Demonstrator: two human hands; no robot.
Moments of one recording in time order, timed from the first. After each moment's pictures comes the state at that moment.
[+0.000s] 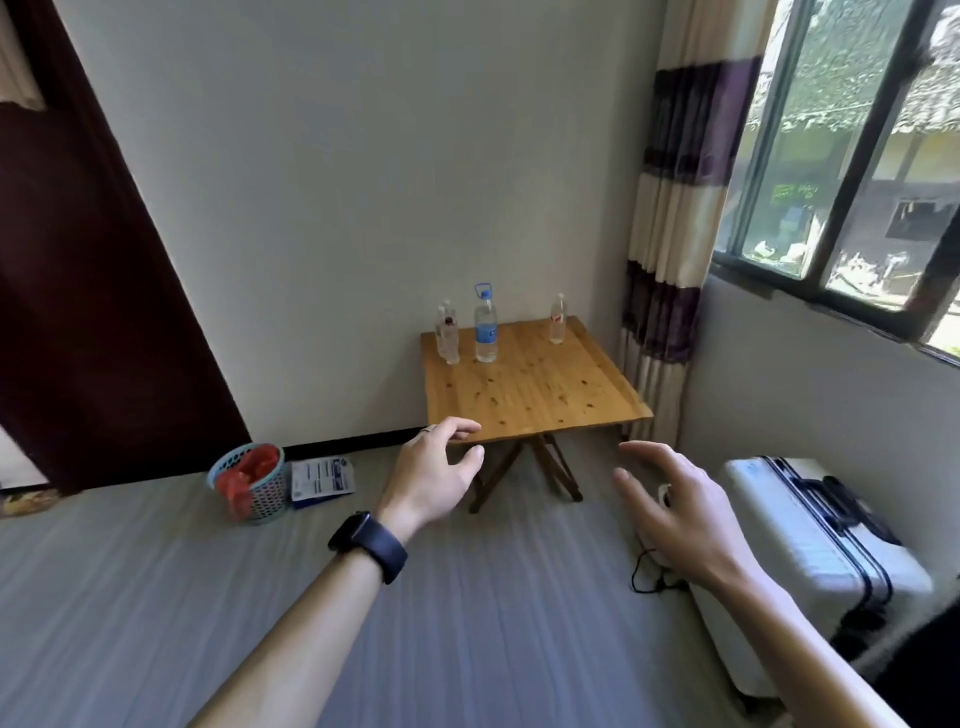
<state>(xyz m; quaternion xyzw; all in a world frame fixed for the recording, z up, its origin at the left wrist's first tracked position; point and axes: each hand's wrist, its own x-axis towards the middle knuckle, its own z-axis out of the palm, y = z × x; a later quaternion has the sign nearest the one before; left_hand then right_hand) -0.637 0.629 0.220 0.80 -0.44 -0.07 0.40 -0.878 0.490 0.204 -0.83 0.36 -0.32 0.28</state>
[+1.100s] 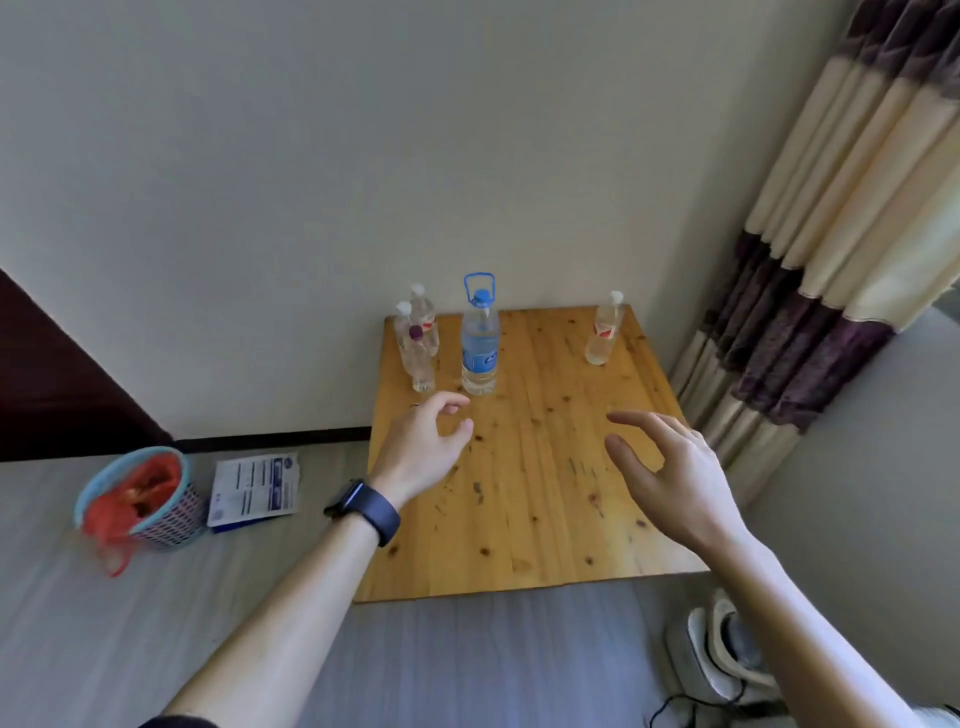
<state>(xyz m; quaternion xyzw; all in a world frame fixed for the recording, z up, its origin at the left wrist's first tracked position) -0.192 0.079 0.111 0.83 -0.36 -0.17 0.38 -0.427 -0.085 0.130 -0.87 0.36 -0.20 0.28</state>
